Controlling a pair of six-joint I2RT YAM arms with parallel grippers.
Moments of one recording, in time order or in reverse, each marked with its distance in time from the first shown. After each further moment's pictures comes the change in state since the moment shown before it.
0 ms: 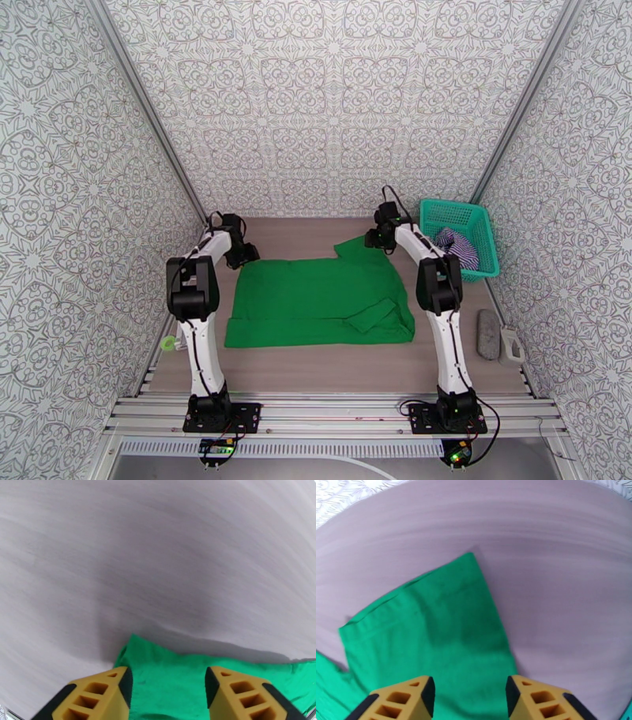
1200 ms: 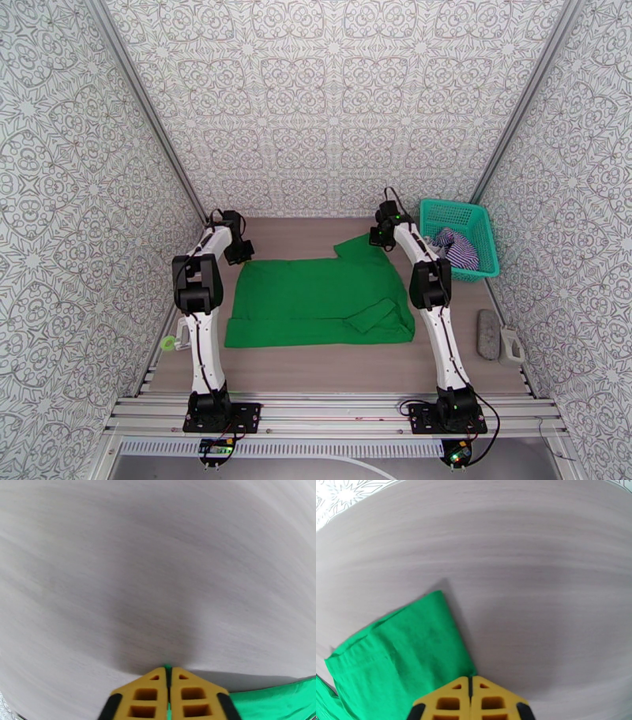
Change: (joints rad) left arm 0.017 0.116 0.188 -0.114 -0.038 0.024; right arm -0.025 0.183 0.294 -0.115 -0.029 0.016
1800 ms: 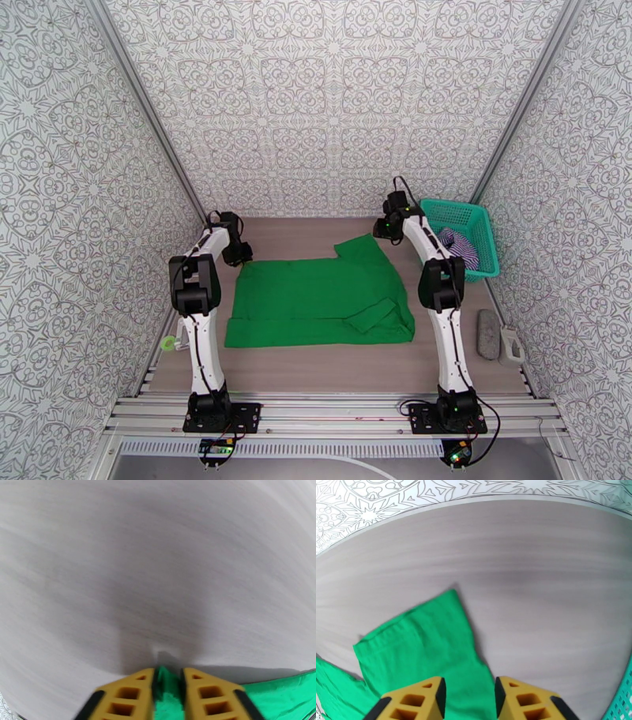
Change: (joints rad) left arm 0.011 -0.032 -0.053 0.015 0.019 0.010; right arm -0.027 -0.226 -0.208 0.003 0.018 0.011
